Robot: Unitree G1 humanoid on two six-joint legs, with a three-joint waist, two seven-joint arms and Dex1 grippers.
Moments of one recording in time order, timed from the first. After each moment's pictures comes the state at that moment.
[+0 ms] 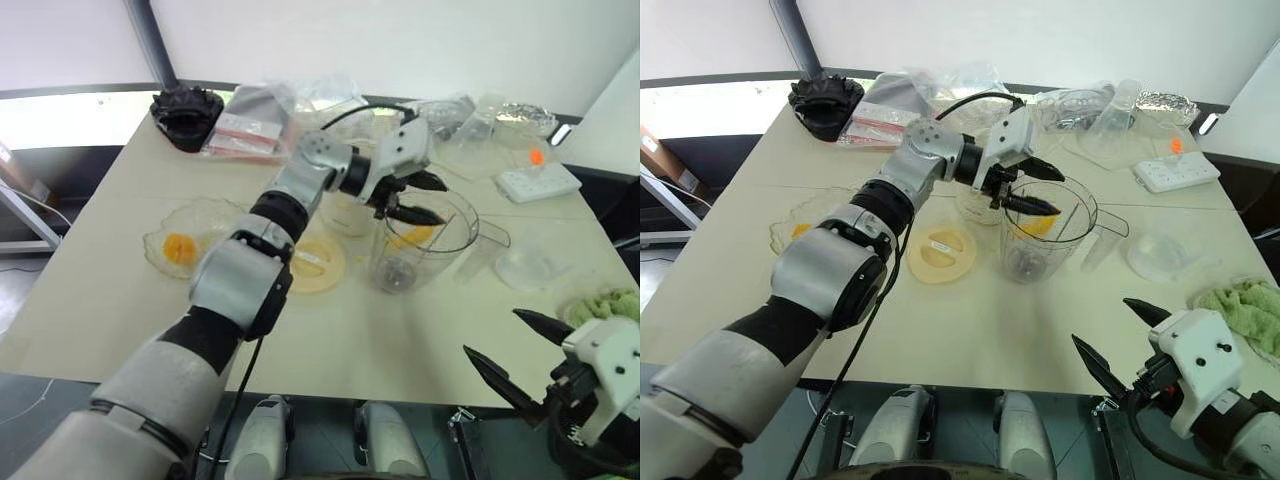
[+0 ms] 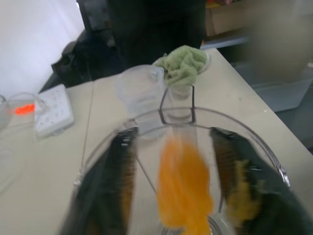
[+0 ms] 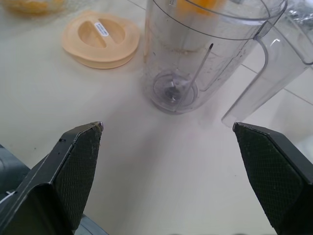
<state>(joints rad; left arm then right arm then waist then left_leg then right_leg) -1.46 -0.03 -0.12 1.28 0.01 -0.23 -1.33 1.00 -0.84 -0.70 -1.03 0.82 0.34 0.32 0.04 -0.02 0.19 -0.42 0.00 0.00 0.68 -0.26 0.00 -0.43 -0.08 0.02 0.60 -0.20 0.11</state>
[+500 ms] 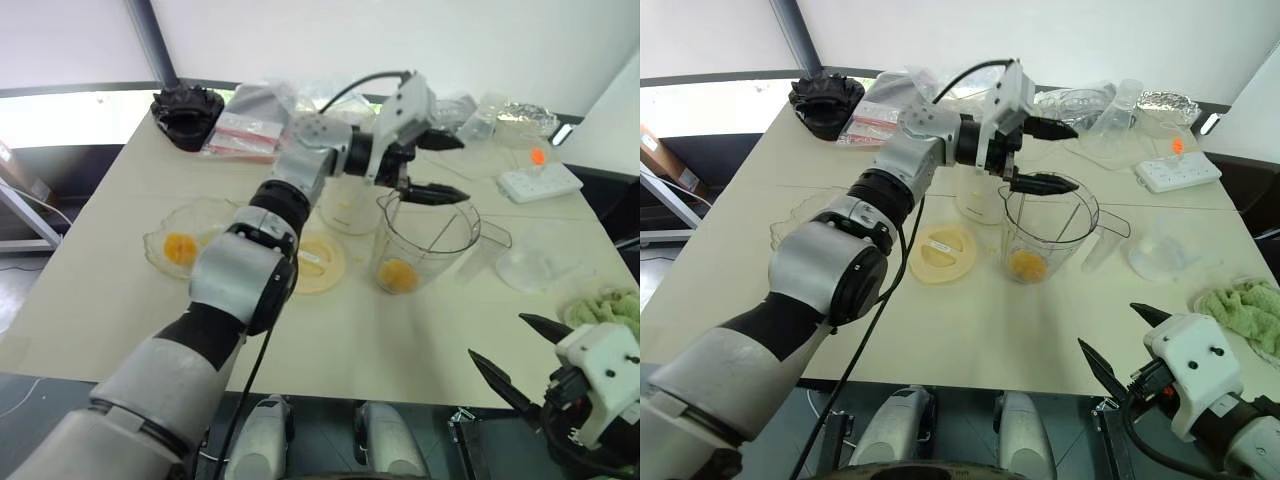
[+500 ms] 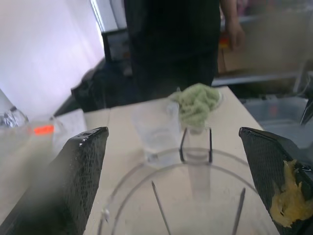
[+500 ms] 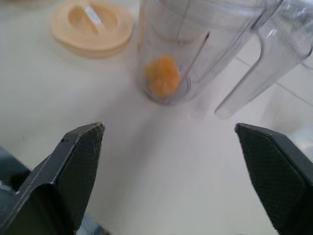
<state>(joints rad) -1.51 -0.03 0.01 1.24 -0.07 -0.16 -1.31 1.04 -0.88 -0.68 -1.03 0.75 0.35 0.24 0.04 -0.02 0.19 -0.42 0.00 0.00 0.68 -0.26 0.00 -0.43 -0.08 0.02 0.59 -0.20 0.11</state>
